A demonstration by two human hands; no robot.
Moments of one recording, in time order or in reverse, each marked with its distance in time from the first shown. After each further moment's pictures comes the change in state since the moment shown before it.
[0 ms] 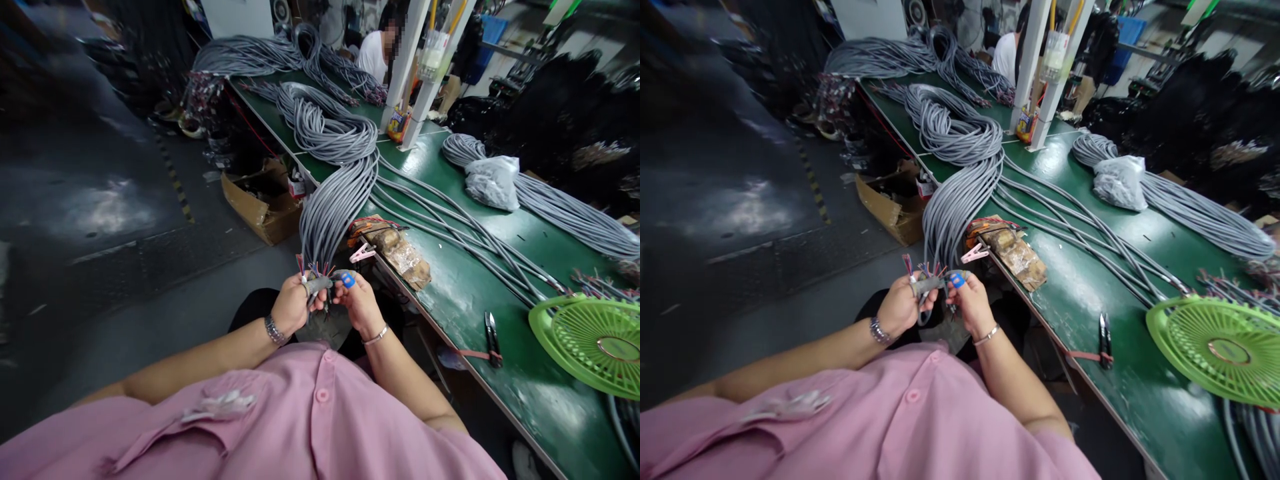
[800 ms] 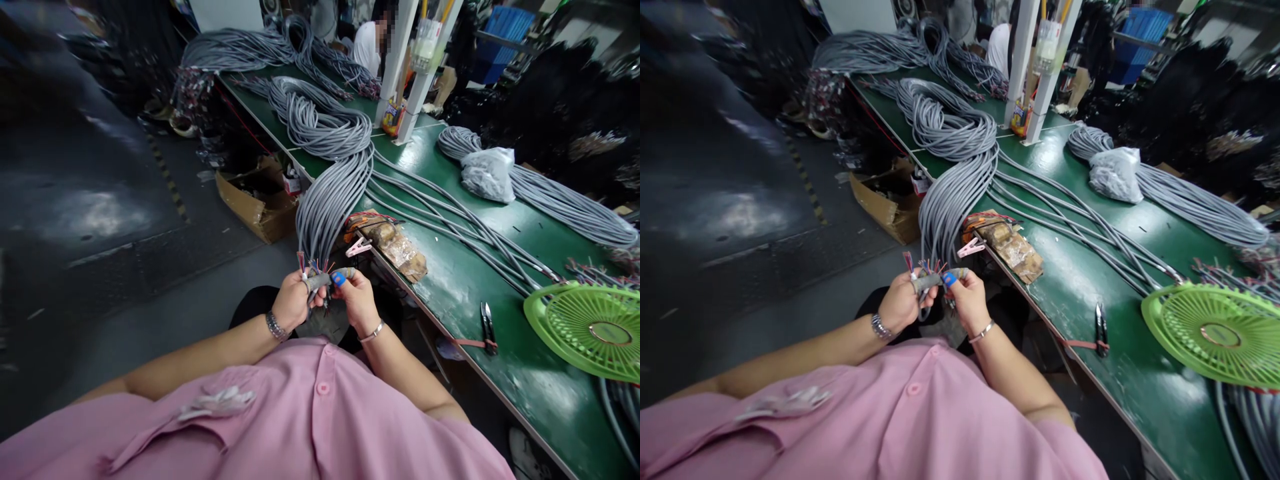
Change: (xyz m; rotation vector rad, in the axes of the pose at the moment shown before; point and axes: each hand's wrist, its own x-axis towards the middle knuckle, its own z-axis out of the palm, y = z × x) left_hand -0.003 -0.005 0.006 0.019 -0.006 -0.002; right_hand -0.007 0.003 0.002 -0.117 0.074 -0.119
